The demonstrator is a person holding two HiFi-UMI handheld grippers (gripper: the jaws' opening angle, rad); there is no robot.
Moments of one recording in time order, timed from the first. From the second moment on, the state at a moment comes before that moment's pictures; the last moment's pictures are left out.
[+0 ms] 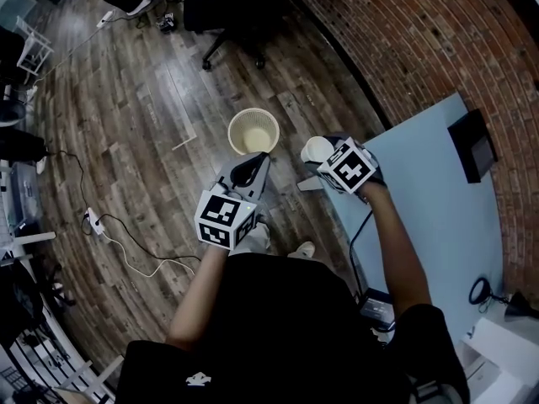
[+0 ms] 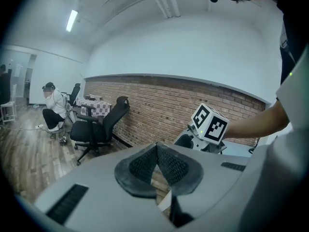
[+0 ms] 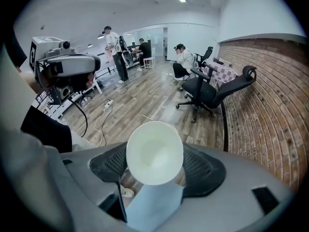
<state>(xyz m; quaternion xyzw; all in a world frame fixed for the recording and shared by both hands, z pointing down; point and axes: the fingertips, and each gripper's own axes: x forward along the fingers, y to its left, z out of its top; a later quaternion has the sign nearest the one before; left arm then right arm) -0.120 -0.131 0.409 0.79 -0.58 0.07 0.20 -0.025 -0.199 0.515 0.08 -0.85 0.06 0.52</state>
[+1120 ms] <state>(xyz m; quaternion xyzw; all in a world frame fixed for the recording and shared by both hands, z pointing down) -0.263 -0.132 0.431 0.76 -0.60 0.05 0.24 -0.176 -0.225 0.534 0.06 -0.85 0.05 0.53</state>
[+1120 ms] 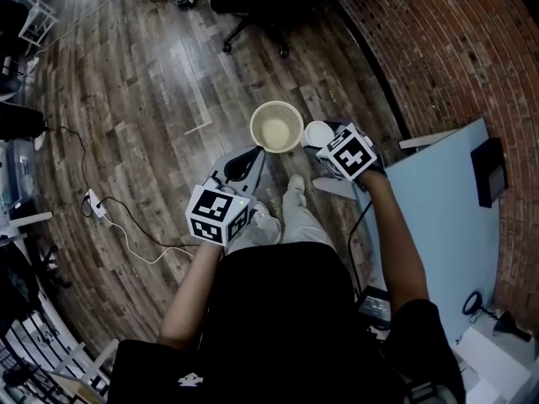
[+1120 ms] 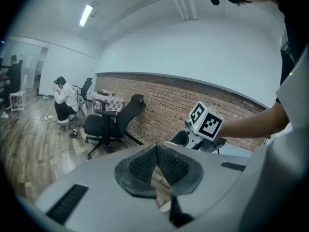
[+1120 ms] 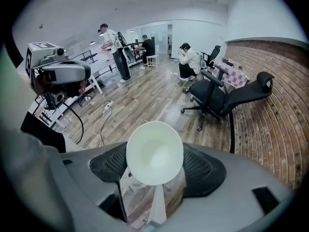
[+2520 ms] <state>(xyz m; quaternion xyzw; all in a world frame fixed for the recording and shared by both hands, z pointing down) -0.315 -0.189 0.558 0.64 -0.67 0.07 0.37 -0.244 -0.316 0.714 -0.05 -0.81 0.11 0.57</state>
